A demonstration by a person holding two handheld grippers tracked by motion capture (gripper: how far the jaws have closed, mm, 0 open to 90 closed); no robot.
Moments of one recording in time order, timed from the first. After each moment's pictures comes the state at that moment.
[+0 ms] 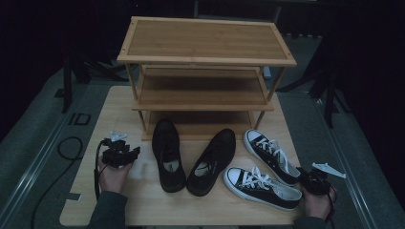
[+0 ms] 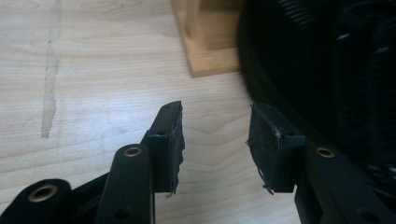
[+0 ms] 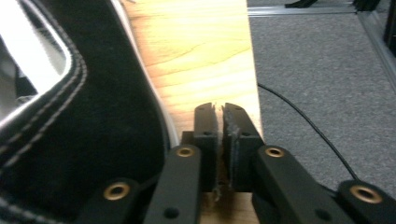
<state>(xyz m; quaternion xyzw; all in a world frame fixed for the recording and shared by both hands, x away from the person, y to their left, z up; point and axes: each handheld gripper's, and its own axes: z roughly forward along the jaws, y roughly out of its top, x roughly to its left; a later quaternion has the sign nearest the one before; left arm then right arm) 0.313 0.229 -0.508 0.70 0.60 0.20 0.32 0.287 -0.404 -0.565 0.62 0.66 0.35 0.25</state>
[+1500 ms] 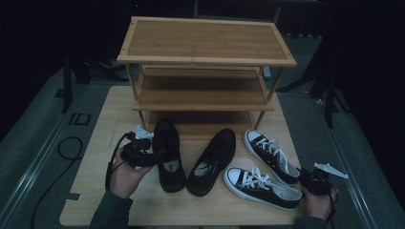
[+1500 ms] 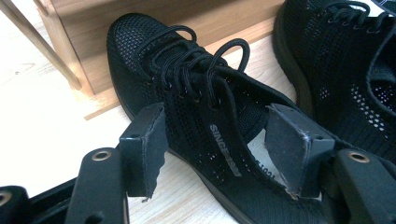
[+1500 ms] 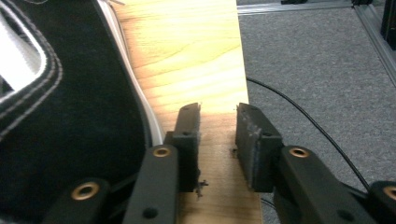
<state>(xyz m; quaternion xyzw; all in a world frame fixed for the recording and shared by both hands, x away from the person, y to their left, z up) 0.297 0.157 -0.444 0.79 0.49 0.17 0.32 0.286 -0.409 -0.565 0.64 0.64 0.35 0.25</state>
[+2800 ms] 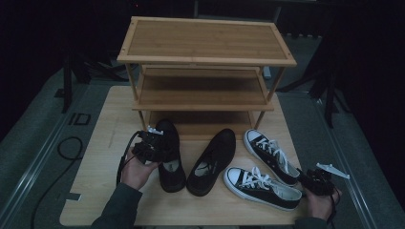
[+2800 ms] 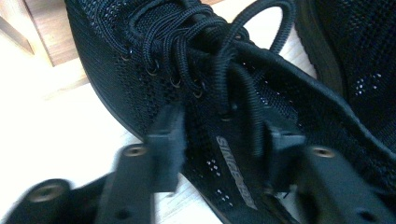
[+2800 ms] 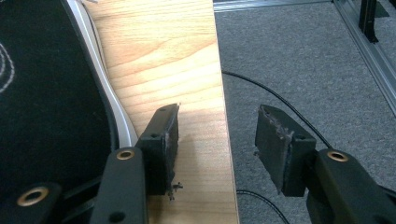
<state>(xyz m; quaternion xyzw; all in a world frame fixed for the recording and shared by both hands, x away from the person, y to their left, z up) 0.328 0.145 -0.475 0.80 0.52 0.10 0.28 0.286 -0.414 -0.565 0.66 0.63 0.33 0.26</state>
